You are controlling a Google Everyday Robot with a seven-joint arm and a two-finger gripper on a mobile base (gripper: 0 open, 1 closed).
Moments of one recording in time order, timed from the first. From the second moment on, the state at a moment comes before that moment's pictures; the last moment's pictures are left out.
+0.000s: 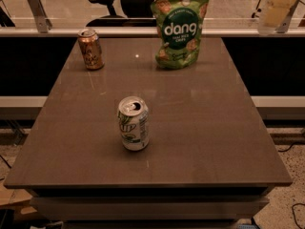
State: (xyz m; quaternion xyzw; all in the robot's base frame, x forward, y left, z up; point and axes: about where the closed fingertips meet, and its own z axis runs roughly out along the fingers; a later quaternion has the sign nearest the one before) arm 0.550 -0.197 1.095 -0.69 0.67 -0.12 0.23
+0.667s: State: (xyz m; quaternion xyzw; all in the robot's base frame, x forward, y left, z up) arm 0.596 -0.176 1.093 -0.69 0.67 -0.12 0.24
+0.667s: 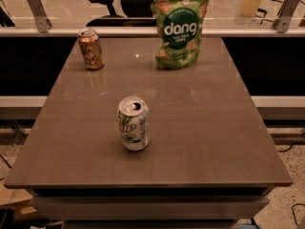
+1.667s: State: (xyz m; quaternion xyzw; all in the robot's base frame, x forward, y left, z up) arm 0.659 -0.150 1.081 -0.69 0.66 -0.14 0.24
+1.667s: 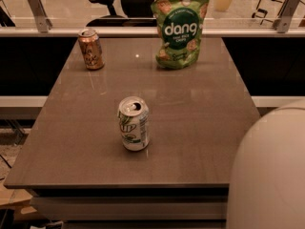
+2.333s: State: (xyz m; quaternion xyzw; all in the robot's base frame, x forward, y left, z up) arm 0.691 -0.135 1.067 -0.71 0.65 -0.13 0.24
